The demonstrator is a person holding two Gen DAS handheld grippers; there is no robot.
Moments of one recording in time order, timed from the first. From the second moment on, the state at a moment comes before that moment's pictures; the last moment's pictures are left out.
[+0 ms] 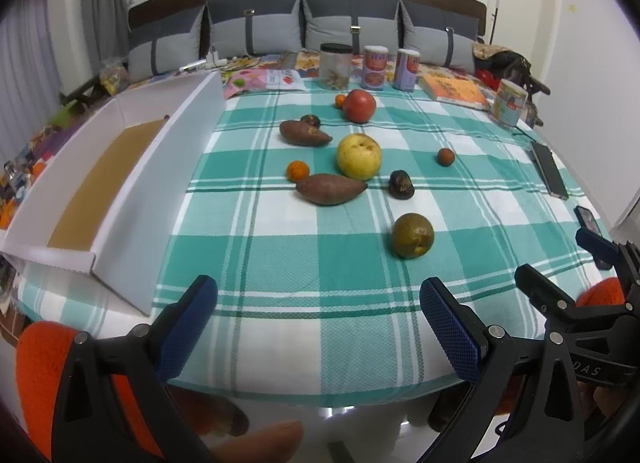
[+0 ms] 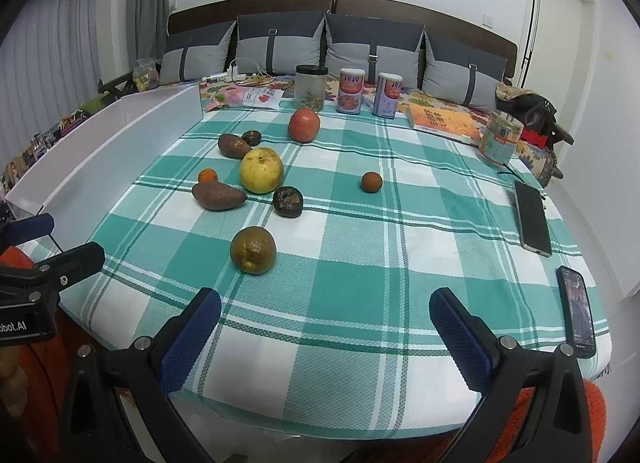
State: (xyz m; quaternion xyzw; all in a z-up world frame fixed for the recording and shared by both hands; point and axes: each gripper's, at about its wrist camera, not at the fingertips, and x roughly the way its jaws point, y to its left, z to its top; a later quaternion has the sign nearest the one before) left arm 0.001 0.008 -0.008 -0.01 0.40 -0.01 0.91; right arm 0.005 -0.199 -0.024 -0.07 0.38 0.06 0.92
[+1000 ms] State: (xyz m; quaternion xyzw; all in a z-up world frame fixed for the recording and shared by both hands) left arm 0.004 0.014 -0.012 -0.01 0.41 0.00 0.91; right arm 0.006 -0.188 -0.028 -0.09 0.37 0.07 0.92
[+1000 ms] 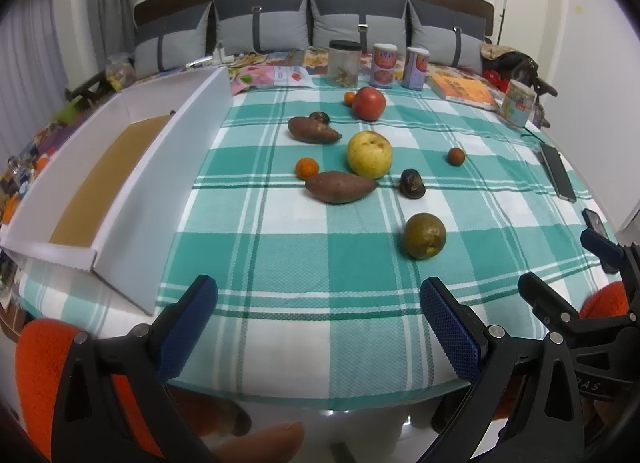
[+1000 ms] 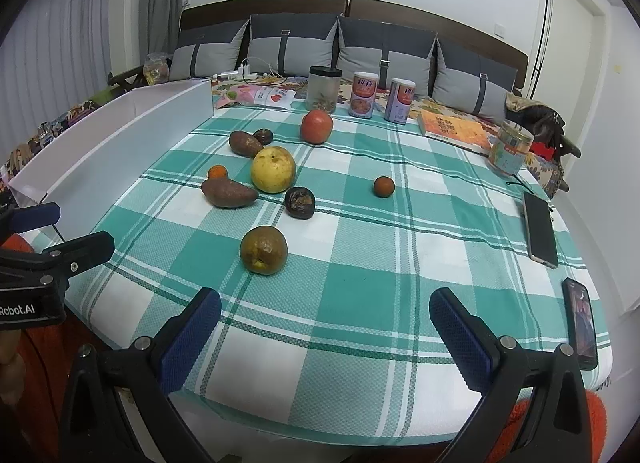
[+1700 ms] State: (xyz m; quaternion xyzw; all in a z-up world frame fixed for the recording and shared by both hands) left arm 0.007 0.017 -0.018 -0.01 0.41 0.00 0.91; right arm 0.005 -0.187 -0.029 -0.09 0.37 0.07 0.92
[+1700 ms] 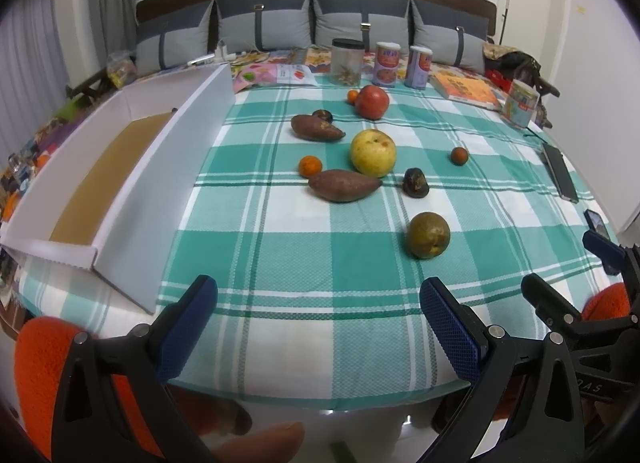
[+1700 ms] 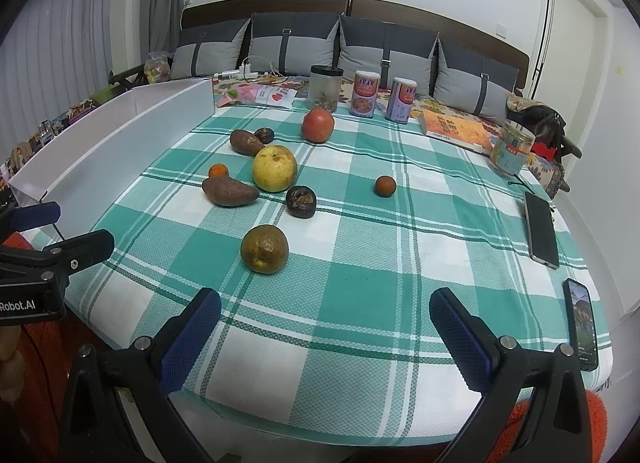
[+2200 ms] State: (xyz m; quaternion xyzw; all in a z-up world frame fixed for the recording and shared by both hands) left arm 0.007 0.018 -0.020 -0.01 0.41 0.00 0.91; right arm 0.006 -0.187 -0.031 -0.08 0.37 0.07 0.92
